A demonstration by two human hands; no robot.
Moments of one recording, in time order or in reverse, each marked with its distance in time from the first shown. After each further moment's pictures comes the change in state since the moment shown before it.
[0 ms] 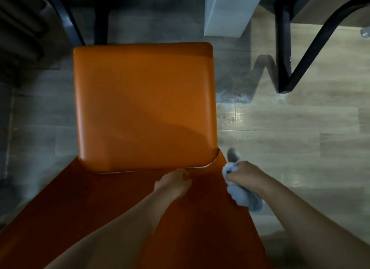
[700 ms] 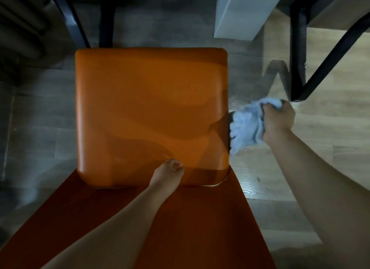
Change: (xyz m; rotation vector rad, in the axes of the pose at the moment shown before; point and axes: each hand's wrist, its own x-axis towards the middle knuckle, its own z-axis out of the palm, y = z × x) left_hand 0.045 -0.009 -0.055 -0.399 0.161 -0.027; right_hand 0.111 -0.082 -0.104 0.701 0.890 -0.128
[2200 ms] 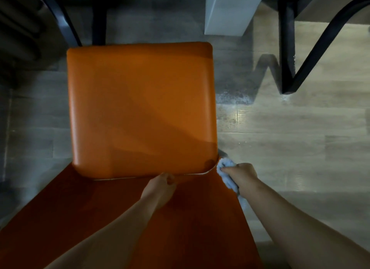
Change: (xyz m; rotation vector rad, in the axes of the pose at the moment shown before) left_hand -0.023 -0.035 0.036 0.247 -0.026 0.008; right_hand -0.105 0.113 -0.034 -0.326 -0.495 0.507
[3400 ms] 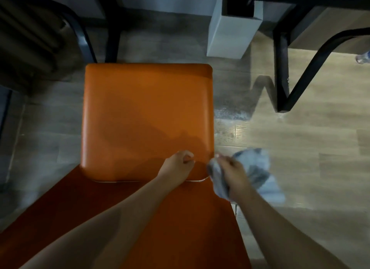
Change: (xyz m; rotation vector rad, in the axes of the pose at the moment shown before) left_hand -0.032 0.074 -0.029 -0.113 0.167 0.285; right_hand -0.058 -0.033 -0.017 0.366 -0.173 -0.386
